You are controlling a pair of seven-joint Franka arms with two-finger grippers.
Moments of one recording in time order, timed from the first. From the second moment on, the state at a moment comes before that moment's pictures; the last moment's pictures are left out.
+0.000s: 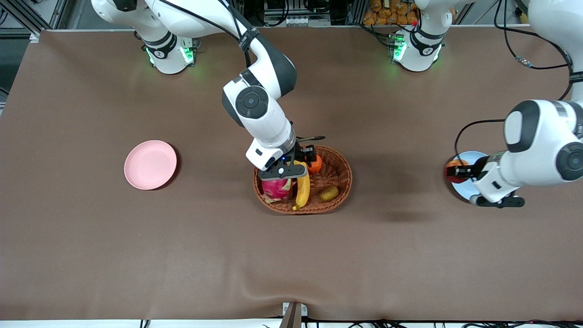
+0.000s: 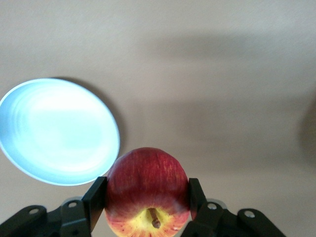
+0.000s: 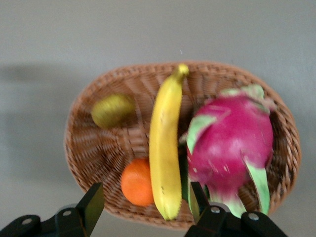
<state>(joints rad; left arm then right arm) 0.25 0.37 -0.28 -1.73 0.05 1.84 -0.02 0.79 0.65 -0.09 -1.34 0.27 2.13 0.57</state>
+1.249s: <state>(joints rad) 0.51 0.38 -0.28 -2.07 0.14 2.33 0.25 0.83 0.74 -0.09 -1.37 0.36 2.12 0.60</state>
